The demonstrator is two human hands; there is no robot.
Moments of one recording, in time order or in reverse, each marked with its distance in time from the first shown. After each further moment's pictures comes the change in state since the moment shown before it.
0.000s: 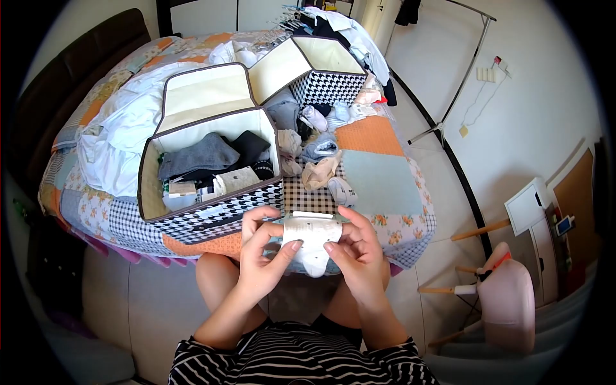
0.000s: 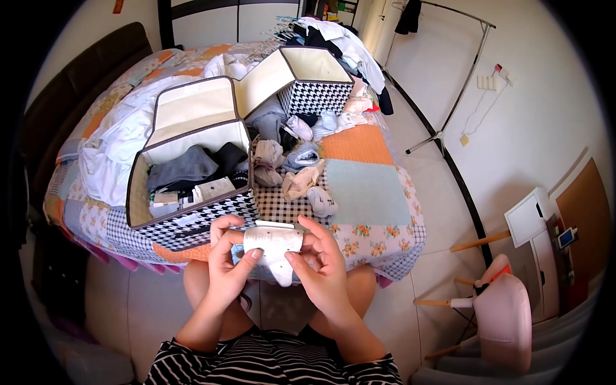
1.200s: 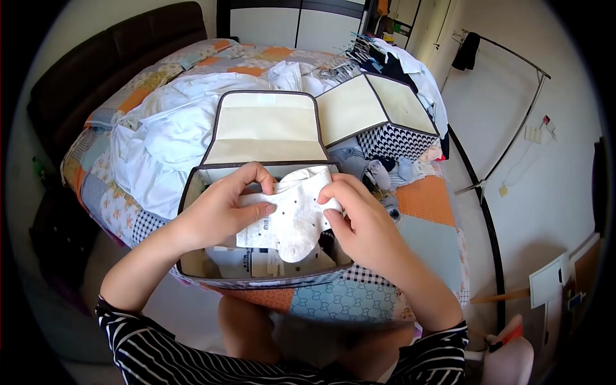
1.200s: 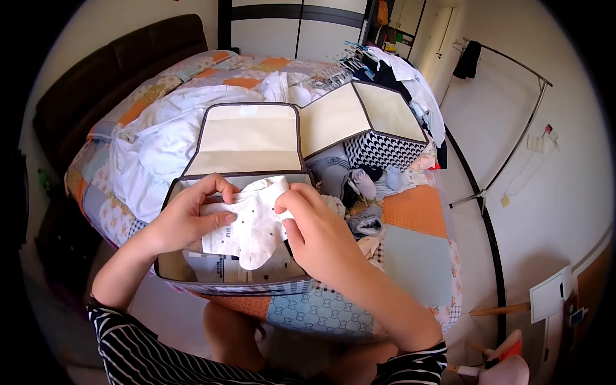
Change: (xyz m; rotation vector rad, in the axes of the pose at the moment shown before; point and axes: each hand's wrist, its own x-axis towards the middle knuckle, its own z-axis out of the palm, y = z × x) left_hand 0.164 -0.005 -0.156 0.099 -0.399 -0.424; right_hand 0.196 -0.016 0.080 -0.871 -0.533 -0.408
